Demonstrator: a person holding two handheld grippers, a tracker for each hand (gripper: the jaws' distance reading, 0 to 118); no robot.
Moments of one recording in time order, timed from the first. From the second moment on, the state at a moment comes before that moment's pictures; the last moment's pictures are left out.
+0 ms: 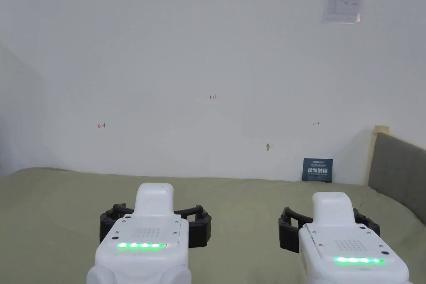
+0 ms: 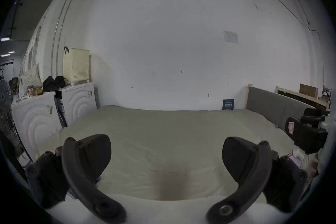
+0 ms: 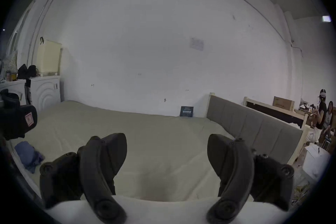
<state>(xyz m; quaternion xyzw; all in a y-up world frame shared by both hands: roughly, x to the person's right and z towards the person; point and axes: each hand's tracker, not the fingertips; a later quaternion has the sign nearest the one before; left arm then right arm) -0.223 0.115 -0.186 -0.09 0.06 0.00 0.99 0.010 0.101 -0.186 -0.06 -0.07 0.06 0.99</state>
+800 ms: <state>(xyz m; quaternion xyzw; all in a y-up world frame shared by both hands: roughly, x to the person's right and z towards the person) -0.236 0.102 -0.197 -0.10 0.05 0.03 0.99 0.037 0.100 -0.187 -0.04 -0.09 -0.02 1.00</state>
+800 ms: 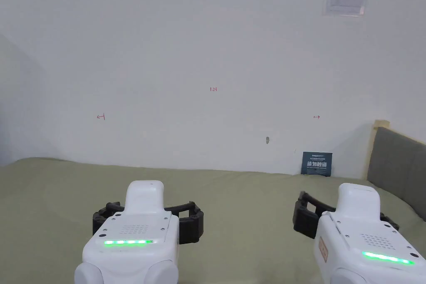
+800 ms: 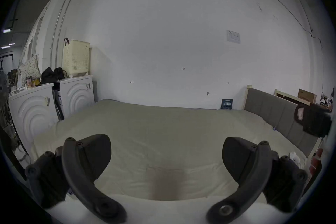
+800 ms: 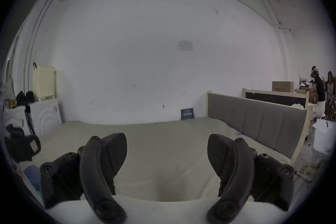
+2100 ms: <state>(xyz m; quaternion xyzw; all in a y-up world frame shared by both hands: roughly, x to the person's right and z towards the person) -0.244 0.113 -0.205 -0.11 0.06 0.02 0.99 0.043 0.095 -0.203 -0.10 -0.06 -0.02 0.99</state>
